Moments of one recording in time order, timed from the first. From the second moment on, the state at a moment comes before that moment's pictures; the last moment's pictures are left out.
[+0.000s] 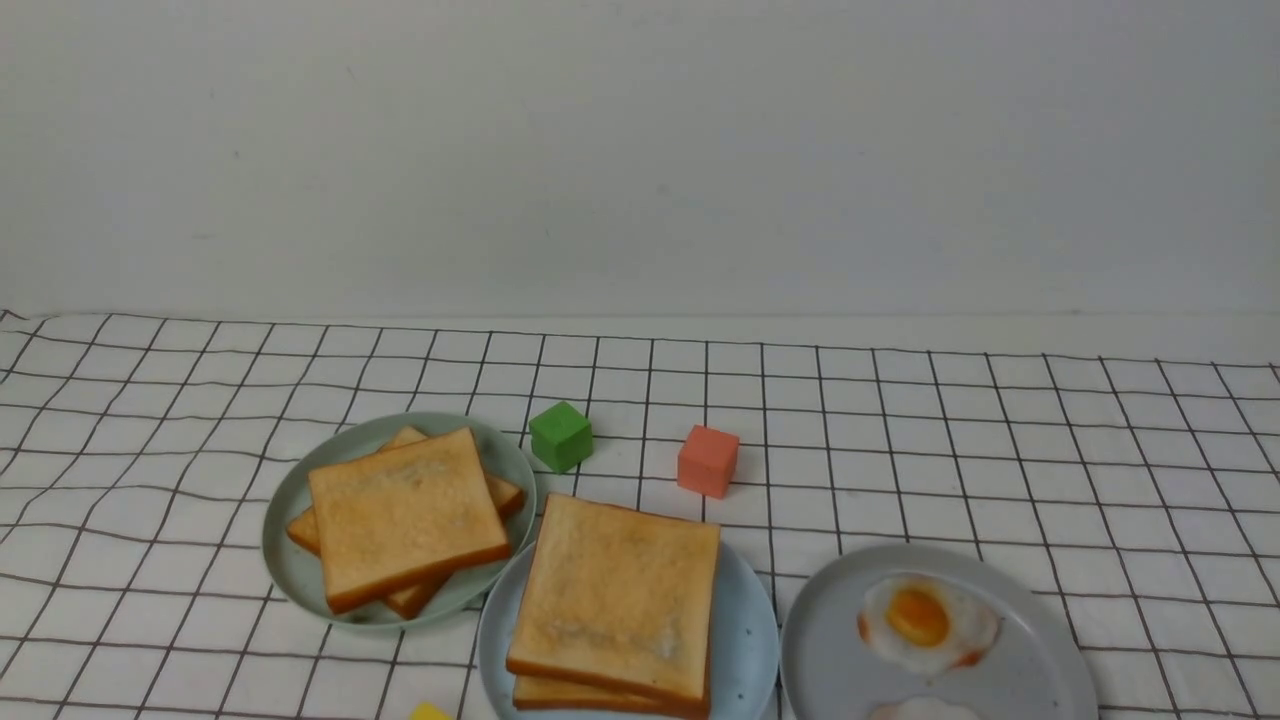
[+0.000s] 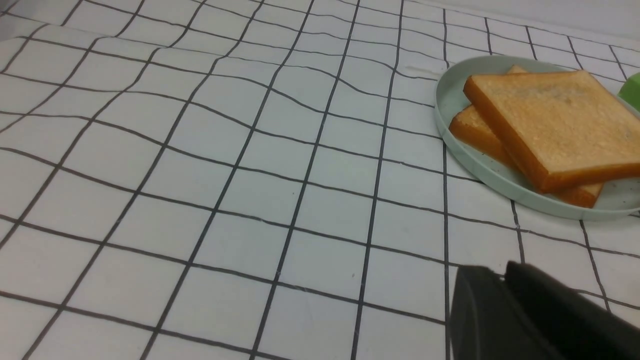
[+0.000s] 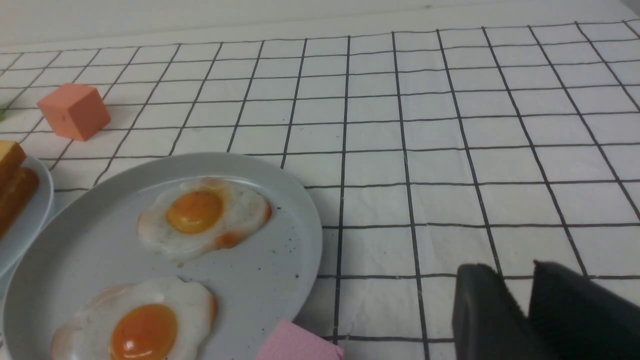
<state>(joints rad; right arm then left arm) -0.06 -0.01 0.01 0.17 0.40 -0.11 -0.06 -0.01 0.03 0.22 0.40 -0.41</state>
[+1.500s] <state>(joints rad) -0.06 -0.01 0.02 0.17 0.40 -0.11 -0.06 -0.01 0.03 0.22 0.40 -0.41</state>
